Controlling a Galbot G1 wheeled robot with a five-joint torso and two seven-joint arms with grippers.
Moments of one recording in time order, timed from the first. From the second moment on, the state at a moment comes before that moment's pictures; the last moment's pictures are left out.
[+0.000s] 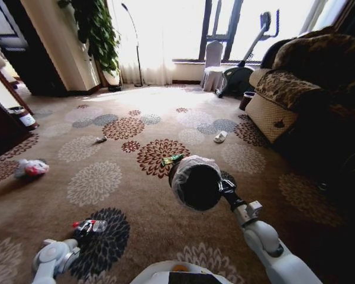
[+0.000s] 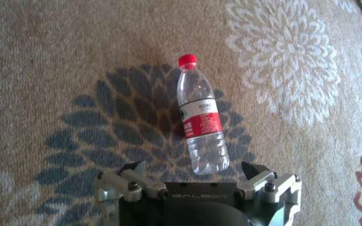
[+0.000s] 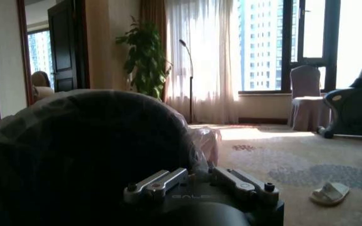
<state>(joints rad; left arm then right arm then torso) 1.55 -1.29 -1.03 -1.76 -1.63 0.43 -0.78 -1.41 1.01 0.36 2.02 0.47 0.06 -0.02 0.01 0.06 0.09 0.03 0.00</state>
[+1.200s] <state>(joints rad) 1.23 -1.25 -0.83 -1.34 -1.49 0.46 -0.68 -1.44 0.96 0.40 2.04 0.47 0.07 -0.02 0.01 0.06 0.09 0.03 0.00</state>
